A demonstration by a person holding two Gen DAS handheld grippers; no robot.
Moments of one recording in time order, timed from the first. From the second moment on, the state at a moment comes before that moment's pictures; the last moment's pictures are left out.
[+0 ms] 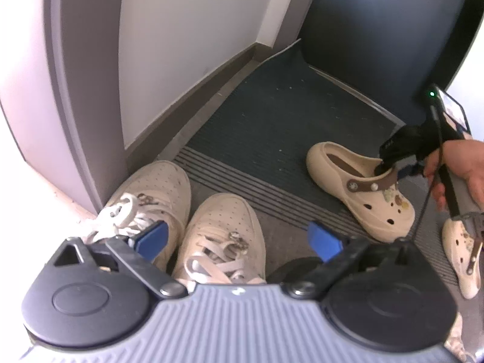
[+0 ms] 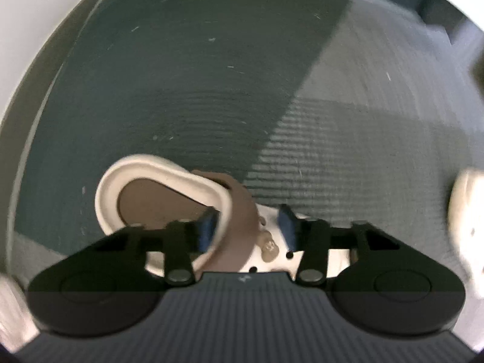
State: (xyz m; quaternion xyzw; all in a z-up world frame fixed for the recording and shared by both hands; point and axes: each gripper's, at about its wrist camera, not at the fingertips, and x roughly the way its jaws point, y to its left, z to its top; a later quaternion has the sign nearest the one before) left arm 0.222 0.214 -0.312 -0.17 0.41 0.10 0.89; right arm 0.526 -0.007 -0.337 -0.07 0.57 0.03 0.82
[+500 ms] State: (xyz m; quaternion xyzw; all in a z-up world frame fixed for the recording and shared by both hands) left arm 0.217 0.225 -0.310 -0.20 0.40 0.10 0.89; right arm 0.457 0.019 -0.305 -0.53 0.44 0.23 0.68
